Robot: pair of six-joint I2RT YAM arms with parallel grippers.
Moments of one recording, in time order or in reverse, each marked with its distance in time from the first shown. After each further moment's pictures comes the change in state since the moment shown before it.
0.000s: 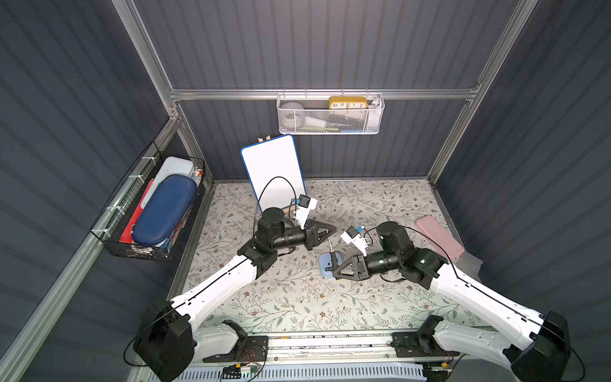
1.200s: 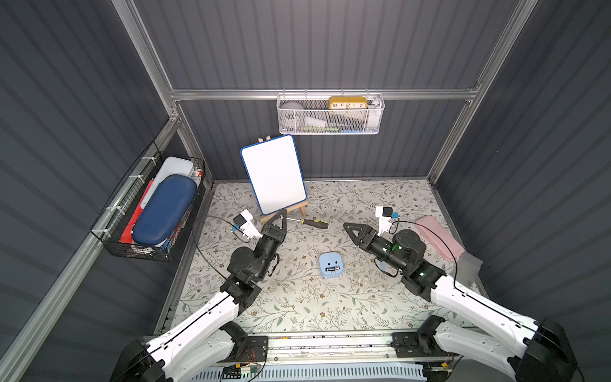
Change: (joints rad) left arm -0.014 -0.317 -0.406 0.550 -0.920 -0.592; right arm -0.031 -0.027 -0.232 0.789 0.678 0.361
